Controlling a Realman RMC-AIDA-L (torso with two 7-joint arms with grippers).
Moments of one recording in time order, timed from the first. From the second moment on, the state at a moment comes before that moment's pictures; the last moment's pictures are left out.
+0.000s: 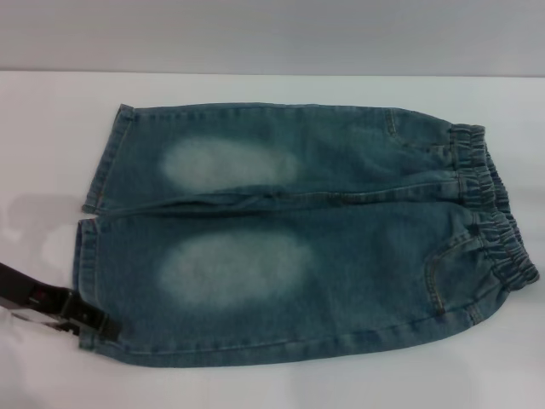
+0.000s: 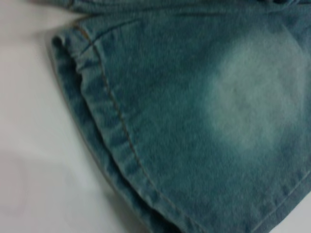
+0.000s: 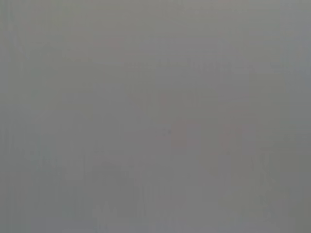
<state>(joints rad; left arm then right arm) -0.63 -1.81 1.08 0.55 2.28 1.62 -2.40 0.41 2.07 -0.40 -0.11 -0.80 -1.22 0.33</state>
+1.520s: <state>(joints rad) -0.63 -1.85 0.97 0.62 2.30 1.54 -2.39 0.46 1.87 -0.56 -0.54 -1.82 -1.35 1.53</state>
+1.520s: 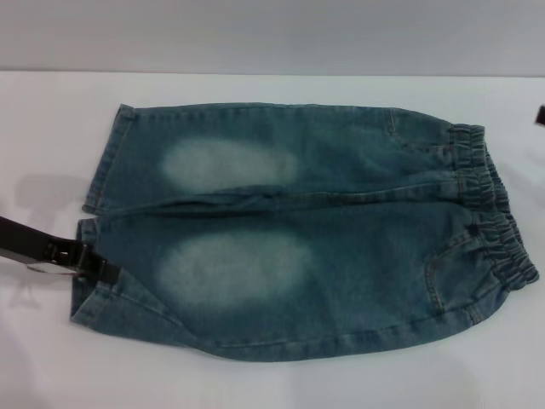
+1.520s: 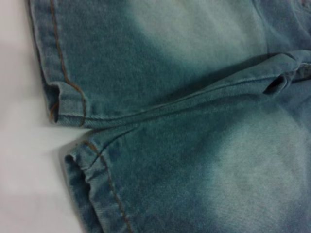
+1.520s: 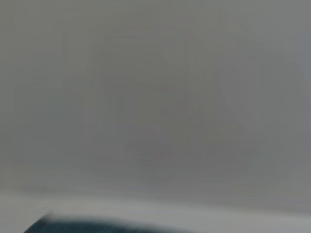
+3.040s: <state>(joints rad) -0.66 -1.86 0.95 0.65 2.29 1.55 -2.39 0.71 1.94 -0.77 -0.91 -2.84 -1.68 1.83</state>
